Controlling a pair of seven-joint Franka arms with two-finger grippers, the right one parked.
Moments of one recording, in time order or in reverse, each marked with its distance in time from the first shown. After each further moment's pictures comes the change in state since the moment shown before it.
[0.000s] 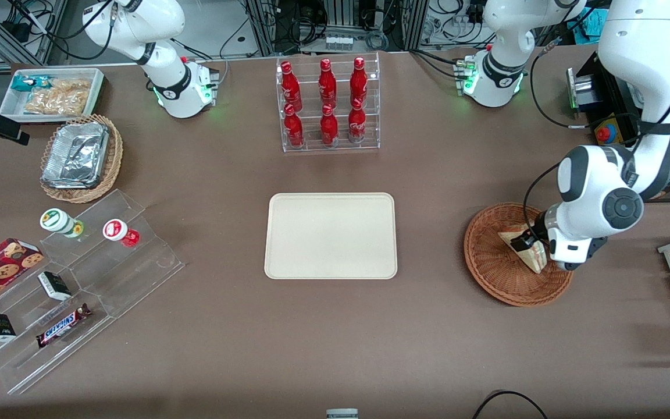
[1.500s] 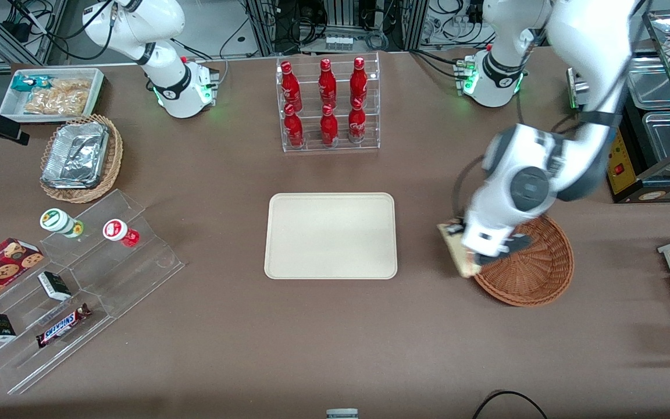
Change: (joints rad) arm -0.345 0.009 -0.073 0.267 -0.052 -0.185 -0.036
